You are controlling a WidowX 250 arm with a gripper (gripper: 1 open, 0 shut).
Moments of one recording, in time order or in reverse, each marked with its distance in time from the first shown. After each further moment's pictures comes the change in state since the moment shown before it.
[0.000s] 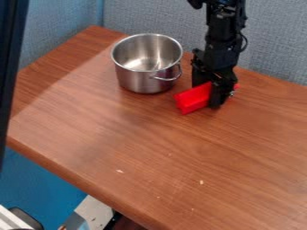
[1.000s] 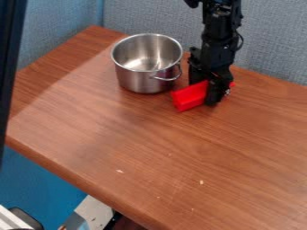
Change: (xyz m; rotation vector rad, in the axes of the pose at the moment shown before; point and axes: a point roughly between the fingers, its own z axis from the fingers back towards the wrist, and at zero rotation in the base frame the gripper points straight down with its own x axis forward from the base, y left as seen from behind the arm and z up) arm -0.002 0.007 -0.001 0.010 -0.005 -0.003
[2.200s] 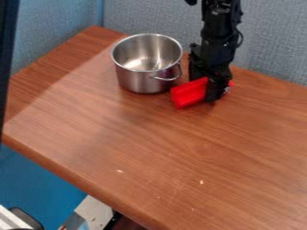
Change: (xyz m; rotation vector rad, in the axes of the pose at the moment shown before) arm 0.002 0.004 0.004 0.030 -0.028 -0.026
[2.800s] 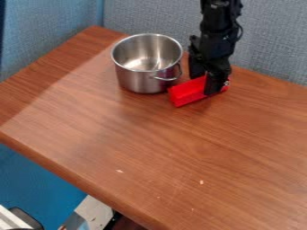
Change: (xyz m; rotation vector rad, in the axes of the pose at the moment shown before) arm 0.002 0.004 0.008 0.032 -0.031 -0.016
